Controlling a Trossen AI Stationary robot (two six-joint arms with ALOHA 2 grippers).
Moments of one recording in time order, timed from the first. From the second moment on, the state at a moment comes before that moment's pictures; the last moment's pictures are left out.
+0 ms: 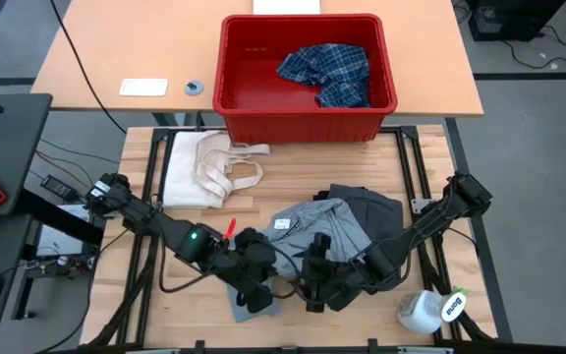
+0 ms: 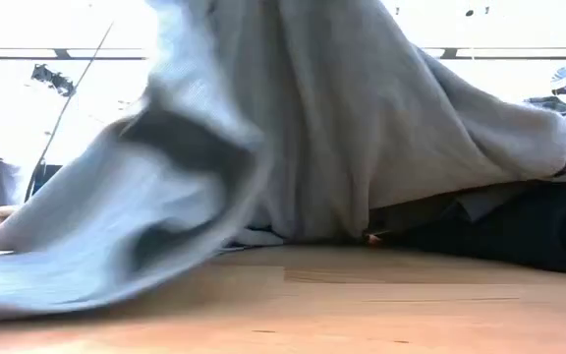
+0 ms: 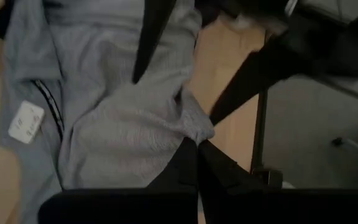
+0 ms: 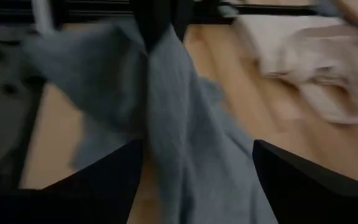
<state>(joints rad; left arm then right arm) -0.52 1.69 1.66 -0.79 -0.33 -0.75 0.58 1.75 1.43 -0.47 0.62 0.45</state>
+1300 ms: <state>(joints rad) -0.81 1.66 2.34 -1.14 -0.45 -0.56 0.53 1.51 1.69 -0.93 0.36 0.42</state>
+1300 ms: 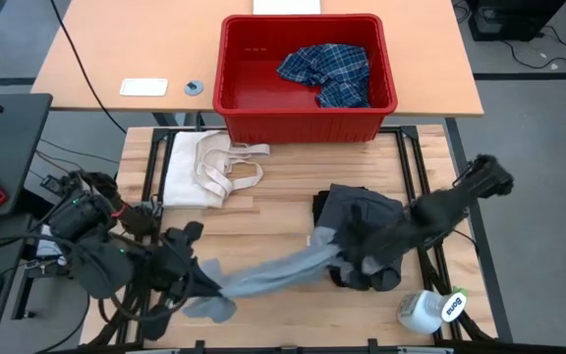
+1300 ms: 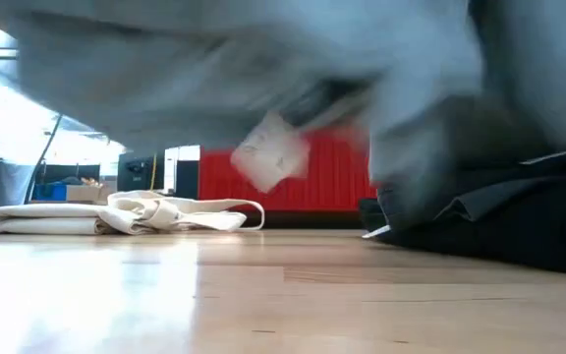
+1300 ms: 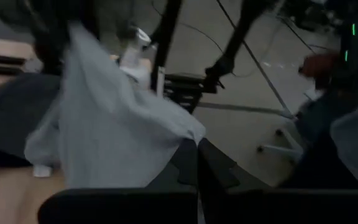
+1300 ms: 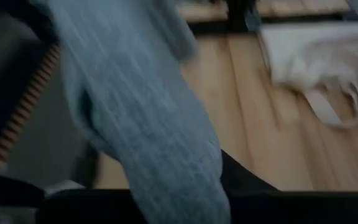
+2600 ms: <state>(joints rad) -0.47 1.73 2.03 -1.57 -0.40 -0.84 0.19 1.69 1.89 -1.49 -0.15 0.34</state>
